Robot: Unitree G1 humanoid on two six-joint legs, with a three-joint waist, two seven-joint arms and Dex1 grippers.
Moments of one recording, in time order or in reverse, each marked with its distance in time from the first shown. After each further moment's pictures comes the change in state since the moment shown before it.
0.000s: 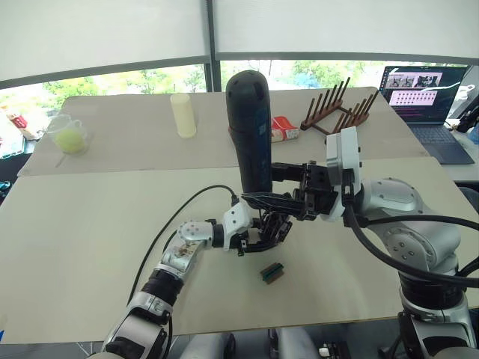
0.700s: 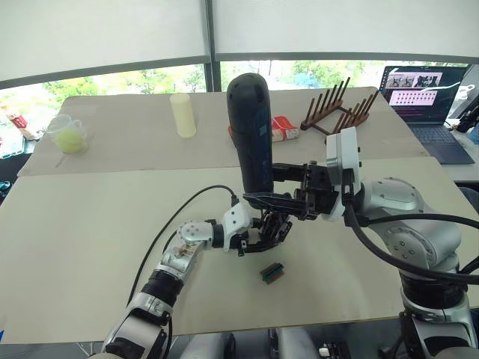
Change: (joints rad) left arm 0.004 0.000 0.000 -0.005 0.001 0.001 0.001; right arm 0.000 -0.005 -0.001 0.012 -0.008 -0.001 0.016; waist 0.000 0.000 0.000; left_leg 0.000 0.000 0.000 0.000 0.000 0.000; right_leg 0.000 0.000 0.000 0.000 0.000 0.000
